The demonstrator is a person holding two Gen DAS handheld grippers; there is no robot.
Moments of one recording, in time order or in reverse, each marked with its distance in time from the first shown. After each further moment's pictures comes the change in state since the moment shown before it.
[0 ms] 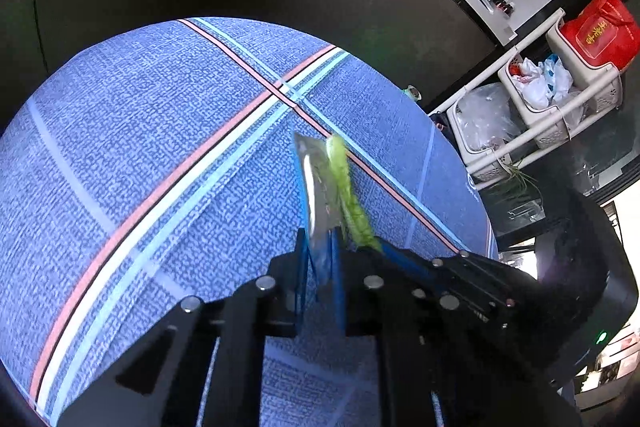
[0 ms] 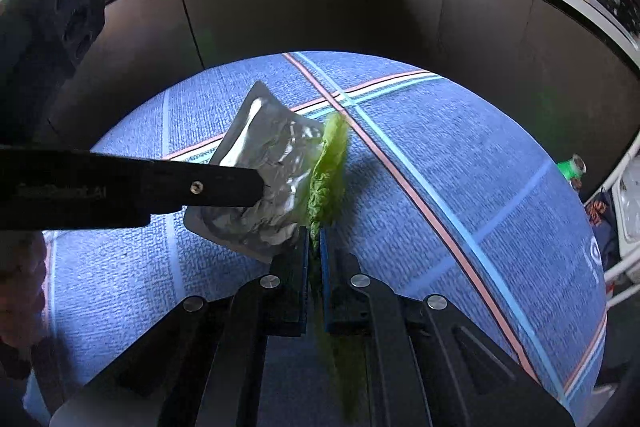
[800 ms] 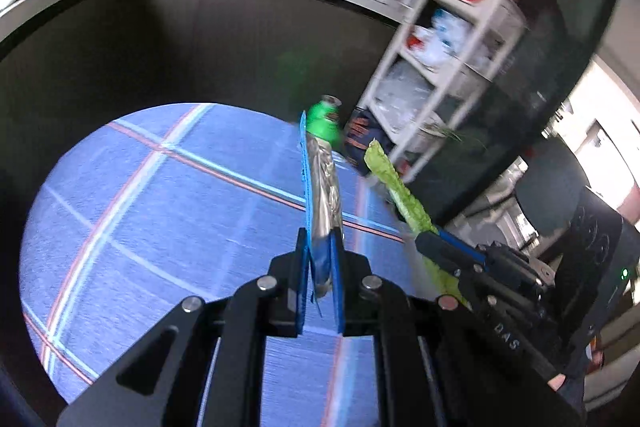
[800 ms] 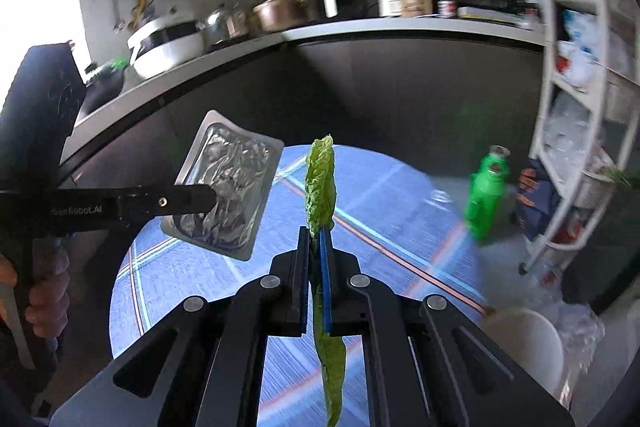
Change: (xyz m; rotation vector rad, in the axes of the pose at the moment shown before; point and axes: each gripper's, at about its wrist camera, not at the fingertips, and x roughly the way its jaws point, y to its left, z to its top) left arm -0.126 -0.167 -0.093 0.362 -0.098 -0.069; right arm -0.244 -0.039 -0.103 0.257 -0.324 -0.120
